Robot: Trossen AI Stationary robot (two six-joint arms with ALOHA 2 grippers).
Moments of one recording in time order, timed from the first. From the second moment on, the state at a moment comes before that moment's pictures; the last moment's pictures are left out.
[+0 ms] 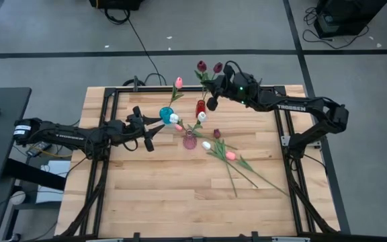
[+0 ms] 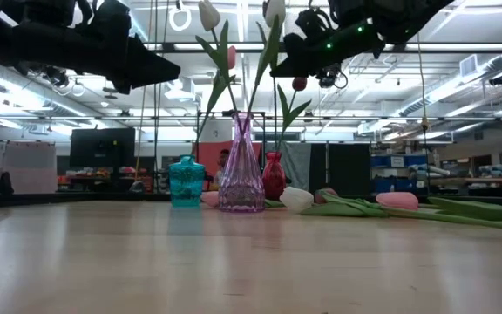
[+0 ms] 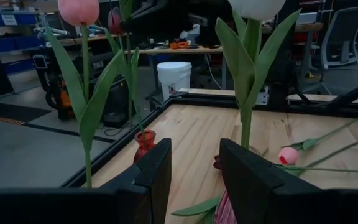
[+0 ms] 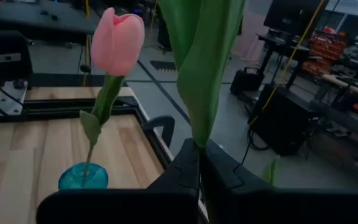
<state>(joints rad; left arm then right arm) 0.04 0.85 0.27 0.56 -0.36 0.05 -0.45 1.48 1.01 0.32 0.06 -0.21</state>
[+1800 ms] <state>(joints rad) 0.04 0.85 0.27 0.55 -0.39 0.05 -0.40 1.46 1.01 0.28 0.08 -0.07</state>
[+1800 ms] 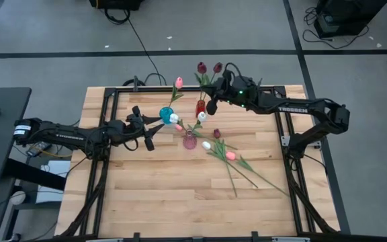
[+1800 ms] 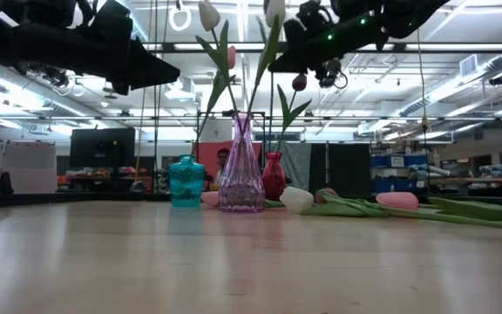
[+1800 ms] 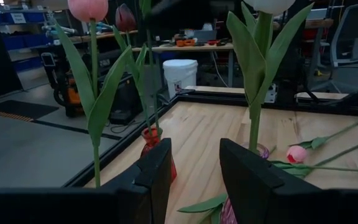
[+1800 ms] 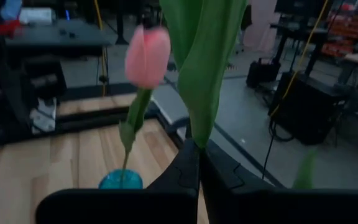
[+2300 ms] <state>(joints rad) 0.04 0.85 0.27 0.56 -0.39 0.05 -0.41 1.42 0.99 0.28 0.09 -0.10</state>
